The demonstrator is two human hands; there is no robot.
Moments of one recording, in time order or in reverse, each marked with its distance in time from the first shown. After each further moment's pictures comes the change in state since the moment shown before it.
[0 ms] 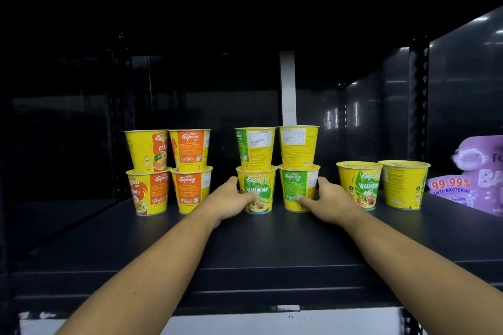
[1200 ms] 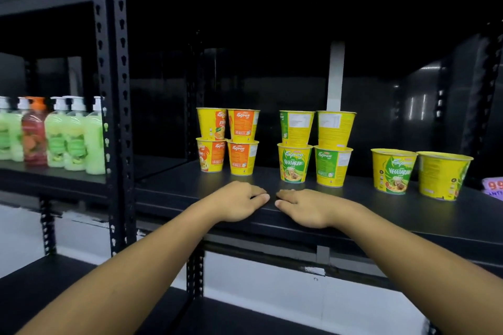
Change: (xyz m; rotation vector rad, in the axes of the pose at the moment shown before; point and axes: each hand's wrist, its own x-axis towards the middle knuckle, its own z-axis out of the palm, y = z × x) left_hand -0.166 0.012 -0.023 0.721 -0.062 0.075; right_hand -0.112 -0.092 0.000 -0.309 -0.579 -0.531
